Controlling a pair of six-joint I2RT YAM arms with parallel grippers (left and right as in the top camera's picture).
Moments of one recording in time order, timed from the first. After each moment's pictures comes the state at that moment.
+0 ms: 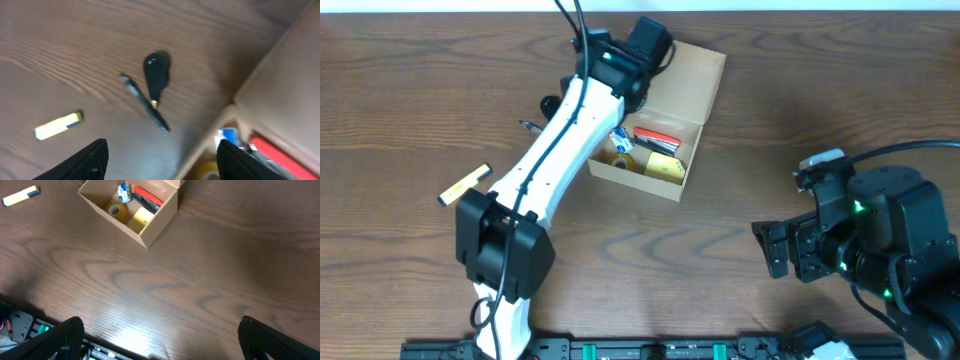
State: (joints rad) left arm -0.53 2.03 1.96 -1.23 -0.57 -0.67; right arm 0.43 0.97 1.51 -1.47 -0.02 0.15
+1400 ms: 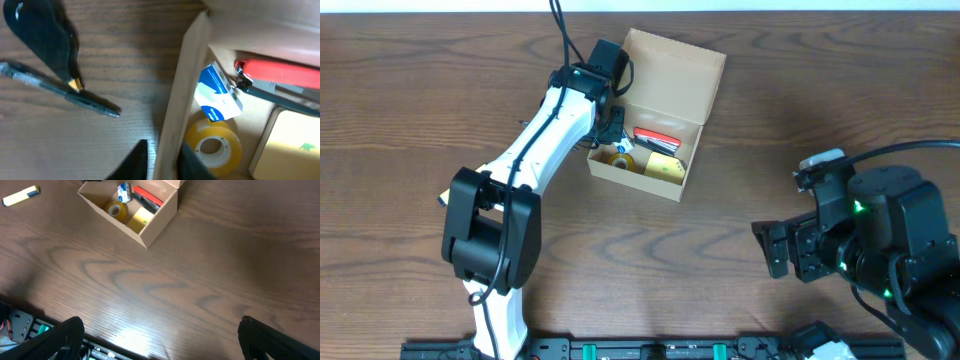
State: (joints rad) left arm -0.40 2.03 1.65 -0.97 -0.08 -0.27; right arm 0.43 0.97 1.51 -1.47 -0.02 0.15
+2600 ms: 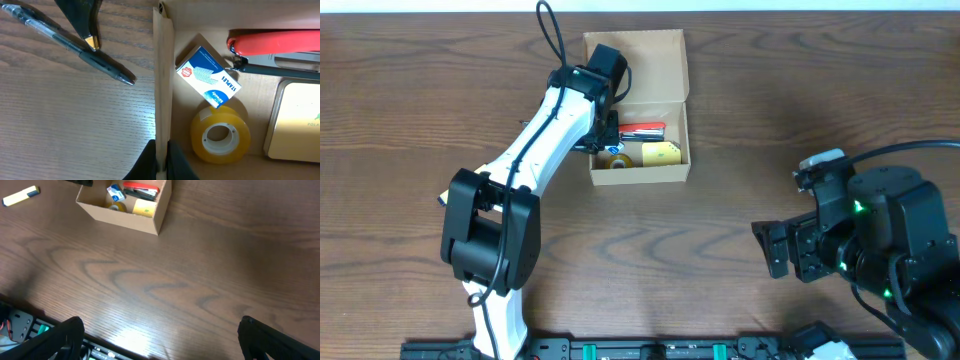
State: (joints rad) left arm -0.40 2.02 1.65 -1.07 -0.11 -0.42; right arm 0.43 0.97 1.51 -1.47 -0.02 0.15
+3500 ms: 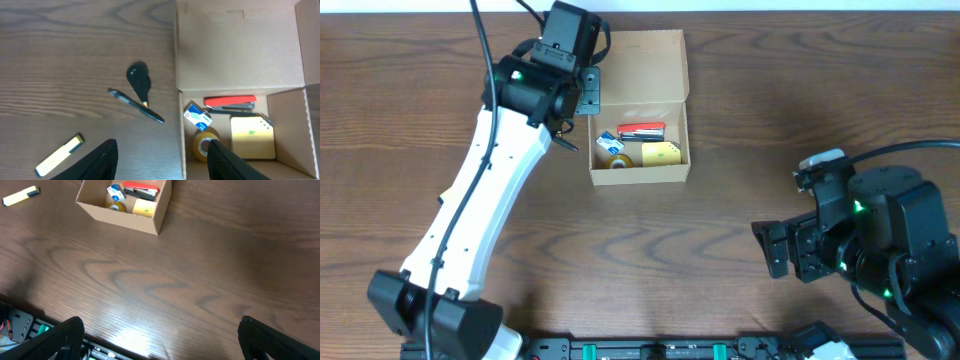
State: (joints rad) left arm -0.39 1.69 1.79 -1.10 -0.26 -0.30; right arm 0.43 0.97 1.51 -1.47 -0.02 0.15
